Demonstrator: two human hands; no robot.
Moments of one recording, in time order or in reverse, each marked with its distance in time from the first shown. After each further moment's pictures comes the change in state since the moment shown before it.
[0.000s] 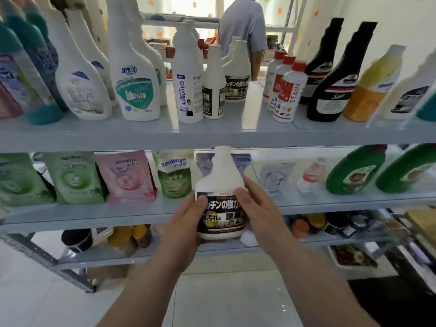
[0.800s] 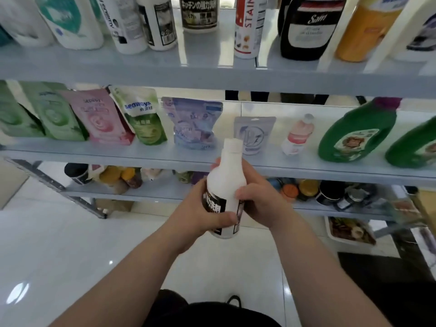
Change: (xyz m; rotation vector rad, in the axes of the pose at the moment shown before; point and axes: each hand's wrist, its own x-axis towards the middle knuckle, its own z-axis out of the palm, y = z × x) left_hand -0.008 -0.128 0.153 0.359 -0.033 -0.076; right_hand -0.020 0.016 -0.186 0.227 -0.529 0.162
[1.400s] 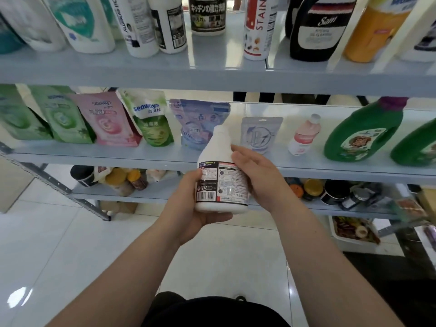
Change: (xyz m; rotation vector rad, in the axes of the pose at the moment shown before) left_hand -0.007 0.029 -0.019 -0.453 0.195 -0.252; right_hand 0.029 -0.009 0.017 -0.168 0.383 0.102
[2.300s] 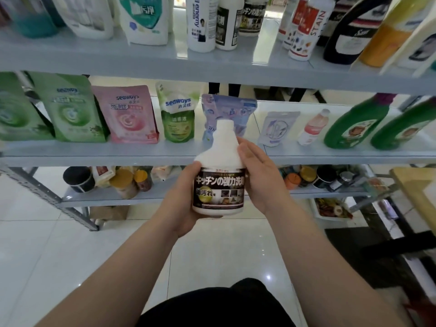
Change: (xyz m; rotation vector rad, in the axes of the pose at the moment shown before) left_hand -0.029 0.059 -0.183 0.042 -0.258 0.008; right_hand -0.017 0.021 0.202 0.155 0.291 -0.110
